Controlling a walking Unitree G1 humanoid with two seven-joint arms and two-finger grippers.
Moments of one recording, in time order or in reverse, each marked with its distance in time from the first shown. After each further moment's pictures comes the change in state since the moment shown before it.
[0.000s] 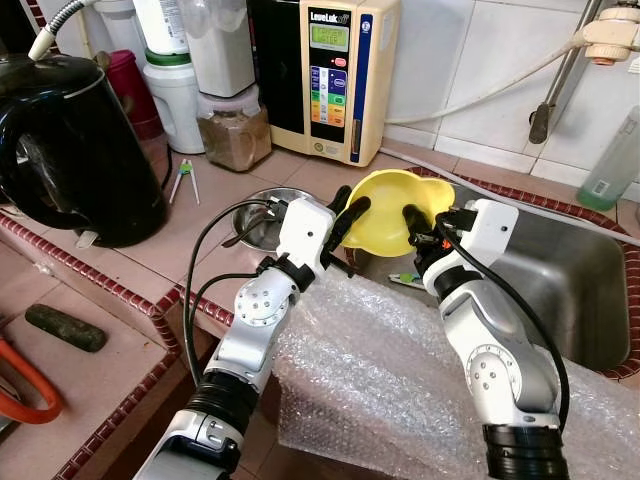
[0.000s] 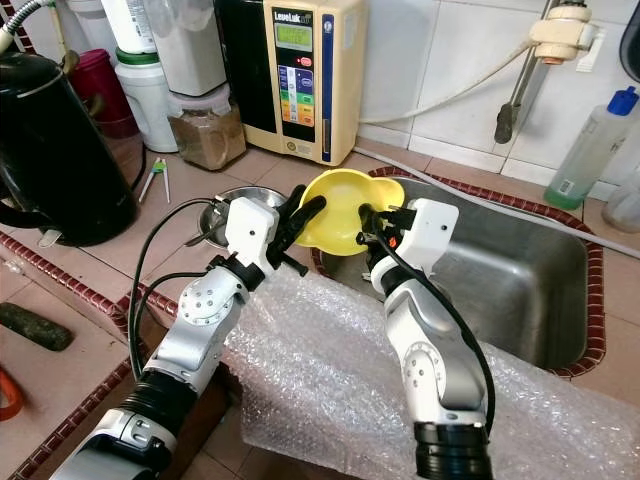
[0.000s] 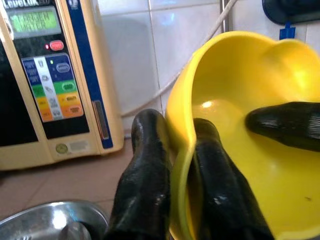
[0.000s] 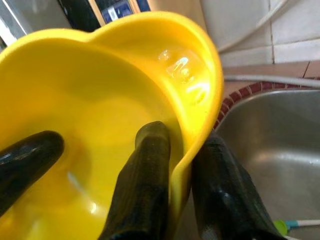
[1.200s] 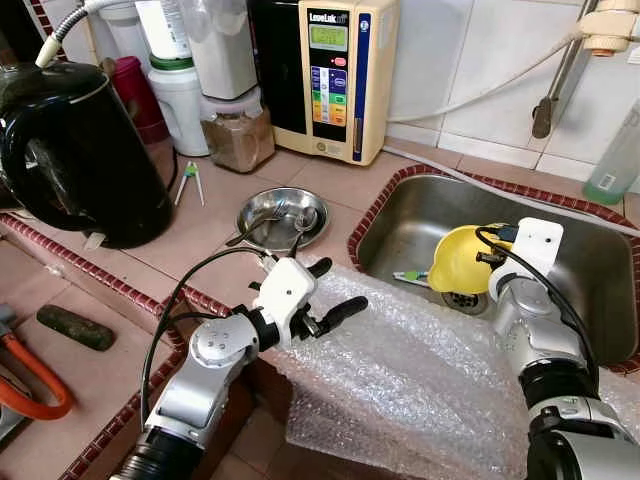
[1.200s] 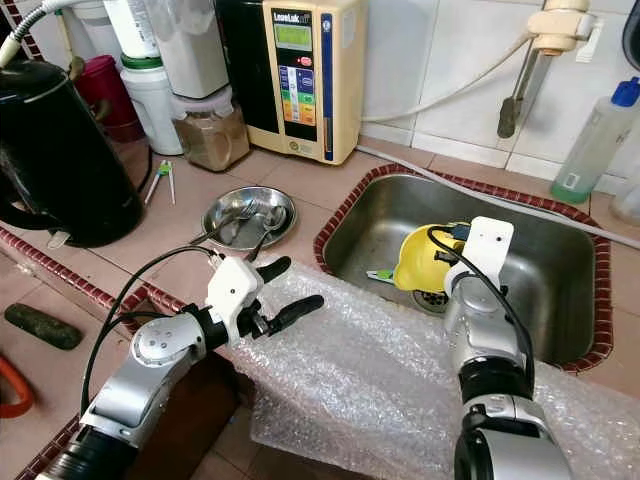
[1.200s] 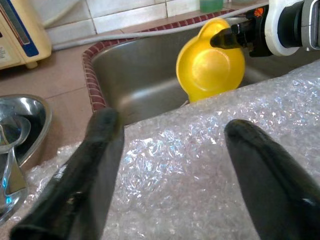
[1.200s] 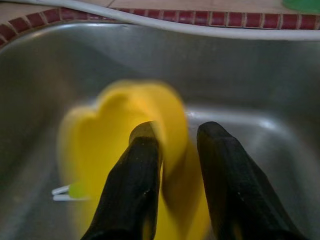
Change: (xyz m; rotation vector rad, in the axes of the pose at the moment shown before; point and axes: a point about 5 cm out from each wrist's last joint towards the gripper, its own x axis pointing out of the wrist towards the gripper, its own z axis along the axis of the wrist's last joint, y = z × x) left arm -0.067 -0.004 -0.025 -0.012 0.305 -0.276; right arm 0.021 -0.115 -0.024 -0.260 0.157 -0.544
